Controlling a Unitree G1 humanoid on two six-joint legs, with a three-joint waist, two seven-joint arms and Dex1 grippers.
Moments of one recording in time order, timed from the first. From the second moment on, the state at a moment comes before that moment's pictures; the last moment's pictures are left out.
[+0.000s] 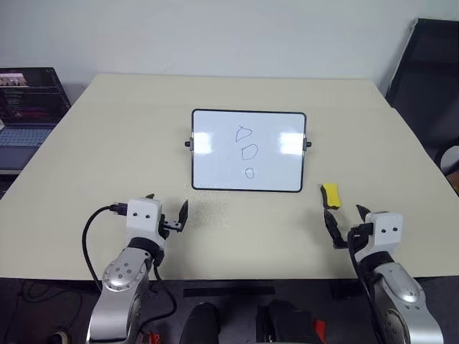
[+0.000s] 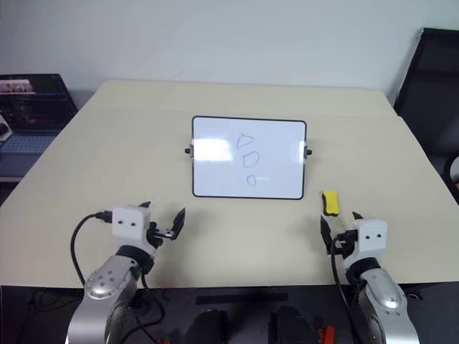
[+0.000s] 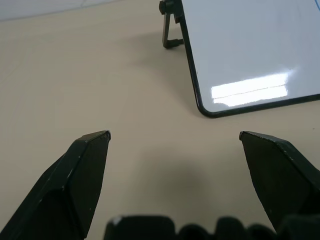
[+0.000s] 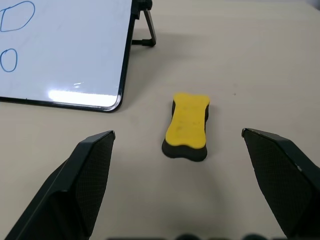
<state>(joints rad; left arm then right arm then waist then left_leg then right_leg) 0.14 0.28 0.12 -0.47 -0.09 0.38 -0.19 0.26 -0.22 -0.14 -0.51 0.22 0.33 0.22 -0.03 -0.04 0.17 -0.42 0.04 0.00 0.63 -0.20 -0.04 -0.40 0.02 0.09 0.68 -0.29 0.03</state>
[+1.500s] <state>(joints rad) -0.56 0.55 -0.10 -0.03 -0.38 0.33 -1.14 -0.22 -0.23 -0.24 -0.47 0.30 1.03 0.05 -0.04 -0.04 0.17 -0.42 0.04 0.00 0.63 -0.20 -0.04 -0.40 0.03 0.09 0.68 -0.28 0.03</state>
